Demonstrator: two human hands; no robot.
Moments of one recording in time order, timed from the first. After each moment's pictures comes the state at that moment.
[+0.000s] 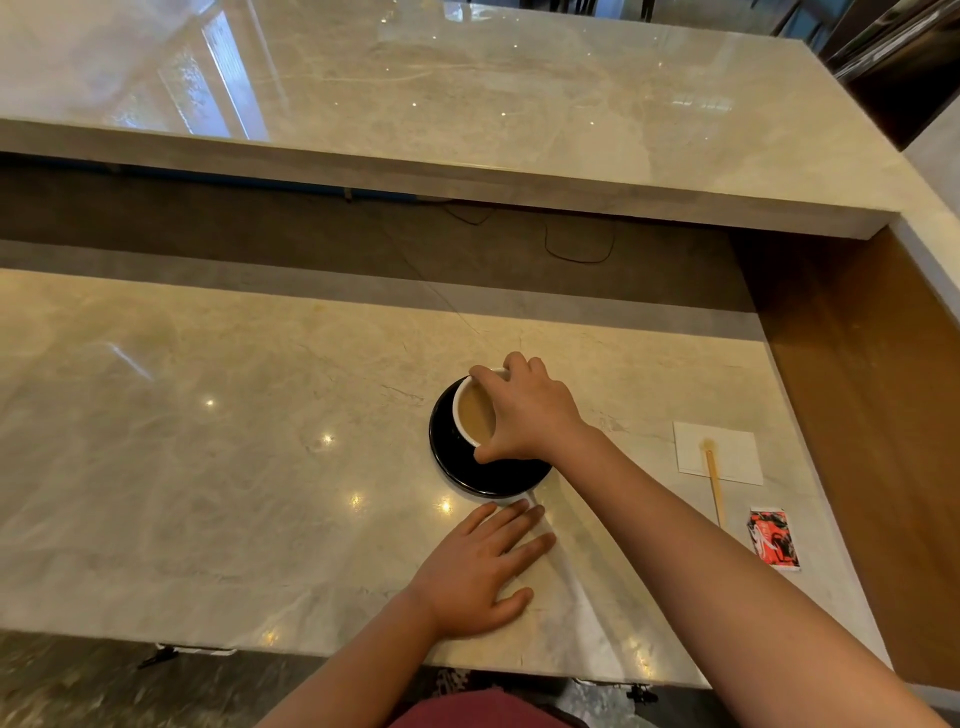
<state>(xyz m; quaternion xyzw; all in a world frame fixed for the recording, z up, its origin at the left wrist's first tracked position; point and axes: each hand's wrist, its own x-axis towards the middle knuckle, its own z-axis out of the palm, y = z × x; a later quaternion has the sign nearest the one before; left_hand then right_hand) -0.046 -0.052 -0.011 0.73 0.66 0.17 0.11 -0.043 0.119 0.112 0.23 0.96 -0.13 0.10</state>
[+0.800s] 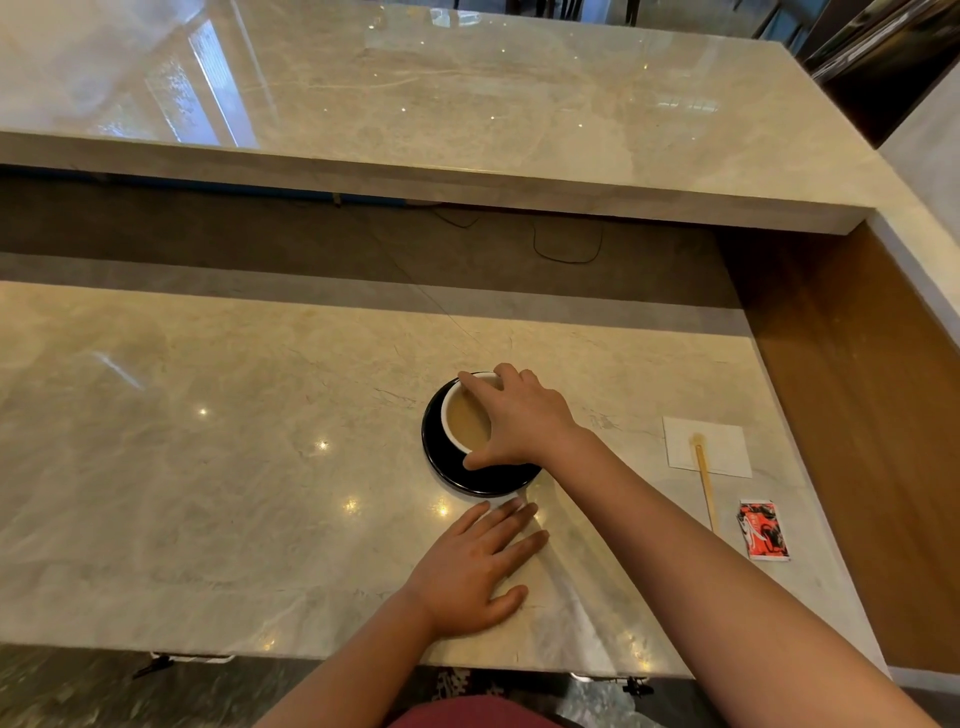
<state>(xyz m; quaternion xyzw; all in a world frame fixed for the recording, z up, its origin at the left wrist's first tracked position) -0.046 -0.051 -0.012 0.72 0.66 0.15 0.11 -0.037 0.116 0.110 0.23 0.95 -0.14 0.13</state>
